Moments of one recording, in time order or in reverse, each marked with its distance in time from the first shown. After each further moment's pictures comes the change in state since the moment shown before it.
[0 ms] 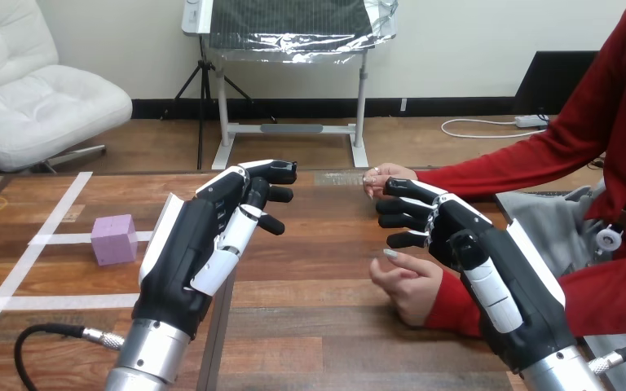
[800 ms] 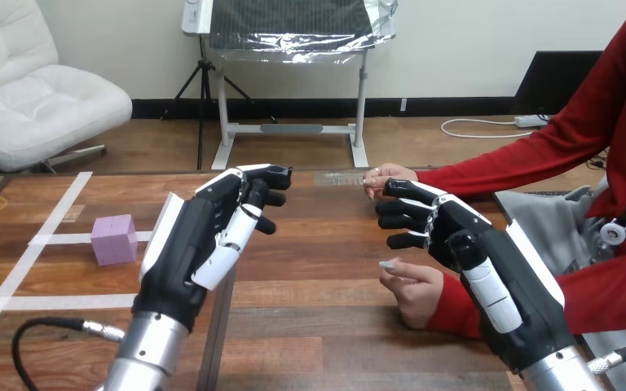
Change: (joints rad) left arm -0.079 0.031 0.016 0.129 0.069 -0.013 0.051; right arm 0.000 0.000 0.000 0.000 -0.001 0.008 0.000
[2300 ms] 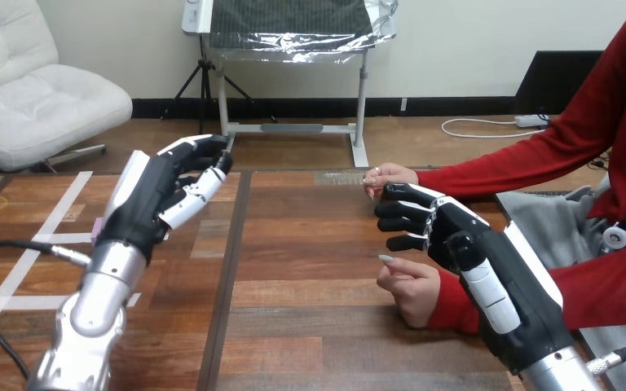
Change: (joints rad) left arm -0.452 0.197 0.024 0.637 0.127 0.009 0.096; right arm 0.001 0.000 0.000 0.000 -0.009 0.009 0.000
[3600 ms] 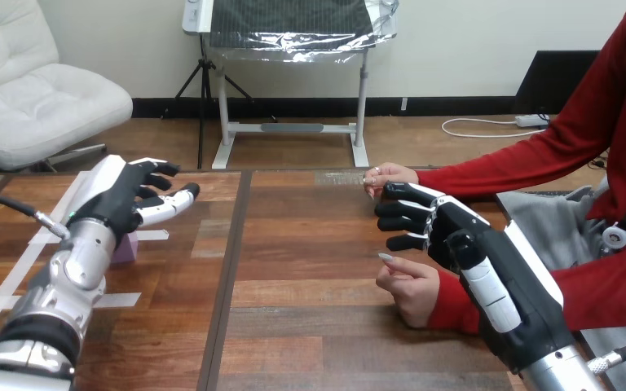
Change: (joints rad) left arm -0.298 0.094 -0.128 0.462 0.231 0.147 0.110; right arm 0.002 0.000 0.000 -0.015 0.004 0.014 0.000
